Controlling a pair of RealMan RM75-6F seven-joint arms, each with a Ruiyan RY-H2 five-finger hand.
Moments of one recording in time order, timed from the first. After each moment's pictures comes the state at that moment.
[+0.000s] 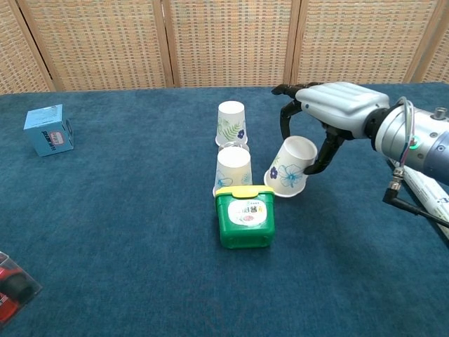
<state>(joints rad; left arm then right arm) -0.07 -1.21 0.05 -1.75 1.81 1.52 0.43 0.74 -1.63 0.23 -1.42 -1.20 1.01 -0.48</state>
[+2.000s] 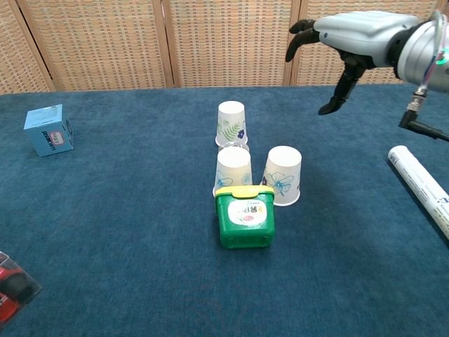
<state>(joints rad) -0.07 -1.22 0.06 -1.74 1.81 1.51 0.42 0.82 -1.43 0.32 -1.63 -0.99 1.04 -0.61</state>
